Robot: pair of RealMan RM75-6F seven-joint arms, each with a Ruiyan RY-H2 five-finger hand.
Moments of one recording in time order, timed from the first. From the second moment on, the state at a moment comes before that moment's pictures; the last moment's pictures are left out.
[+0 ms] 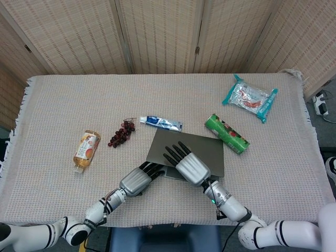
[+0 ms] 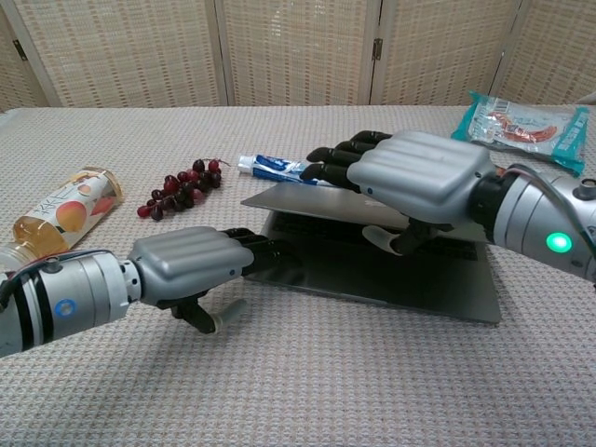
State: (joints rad) left arm -0.71 -1.66 -0.11 -1.44 1.43 0.75 0.39; right arm 0.72 -1.53 0.10 -1.69 -1.29 0.98 -0.80
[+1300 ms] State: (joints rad) left arm -0.82 -1.68 -0.05 -1.48 1.17 0.77 0.60; right arm 0.75 -1.55 0.12 -1.60 -1.22 1.02 -0.79
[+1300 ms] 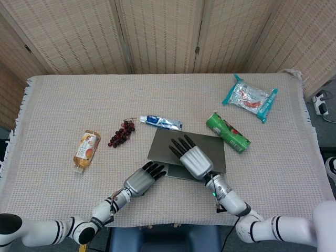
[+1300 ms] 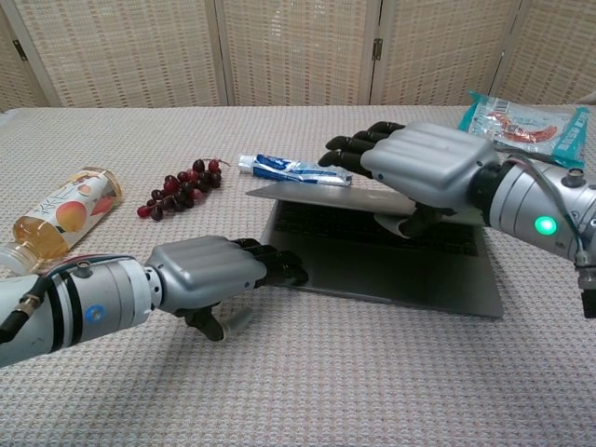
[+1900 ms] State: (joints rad) left arm -0.83 -1.68 -0.03 -1.50 1.15 0.80 0.60; right arm 0.79 -1.45 0.25 -1.57 -1.08 1.01 -0.67
